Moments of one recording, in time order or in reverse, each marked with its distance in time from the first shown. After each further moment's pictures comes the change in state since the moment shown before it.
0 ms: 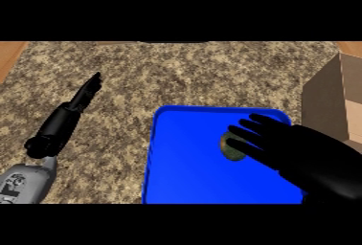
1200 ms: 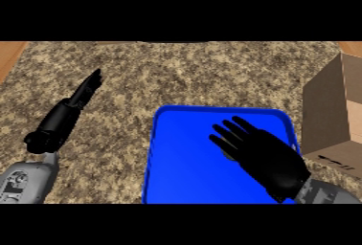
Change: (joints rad) left arm -0.014 -0.088 0.102 -0.011 -0.090 -0.101 0.034; right arm 0.090 0.306 0.078 0.164 0.482 0.020 -0.001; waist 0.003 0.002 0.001
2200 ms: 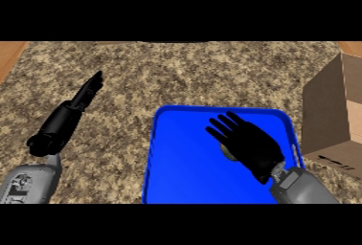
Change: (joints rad) left arm 0.016 -0.069 0.058 -0.016 -0.072 -0.056 -0.003; right arm 0.015 0.169 -0.062 0.263 0.252 -0.097 -0.160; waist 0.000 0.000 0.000
